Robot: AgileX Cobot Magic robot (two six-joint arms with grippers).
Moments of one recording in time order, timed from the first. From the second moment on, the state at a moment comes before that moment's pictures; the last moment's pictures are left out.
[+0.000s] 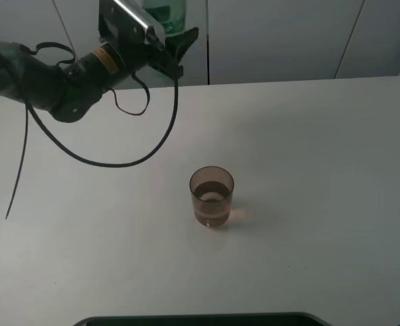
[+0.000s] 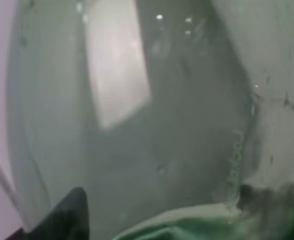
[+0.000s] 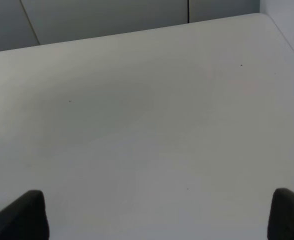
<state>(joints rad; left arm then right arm) -0.51 2.09 -1.08 0.44 -1.16 -0.02 -0.03 0.00 -0.51 -0.01 1.11 0.11</state>
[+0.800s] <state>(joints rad) -0.38 2.25 -1.08 0.16 -1.15 -0.07 -0.03 0.00 -0.51 -0.01 1.11 0.11</state>
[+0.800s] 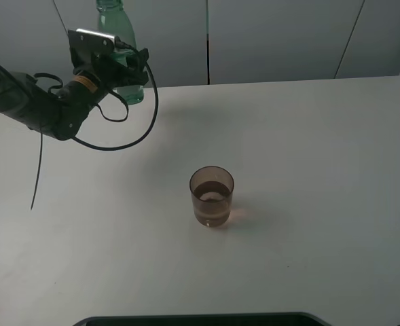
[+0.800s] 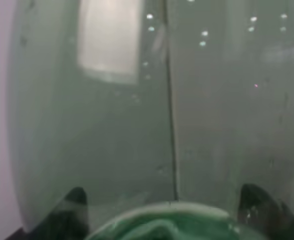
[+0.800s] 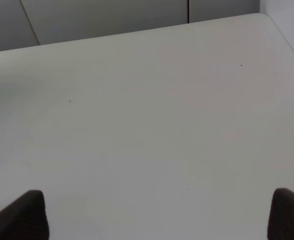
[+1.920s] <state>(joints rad) -0.31 2.43 -1.19 0.16 -1.16 -0.08 -0.03 0.00 -0.51 -0.01 1.11 0.11</state>
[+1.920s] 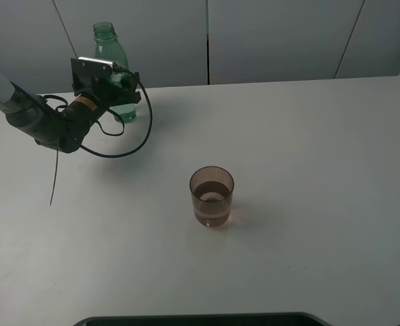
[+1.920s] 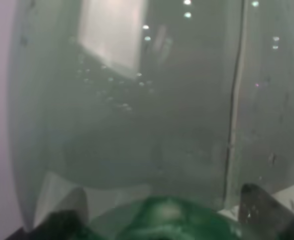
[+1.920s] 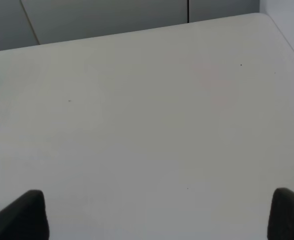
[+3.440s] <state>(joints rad) -0.31 2.17 -1.20 0.24 -1.18 -0.18 -0.03 0.00 -0.51 -0.01 1.11 0.11</state>
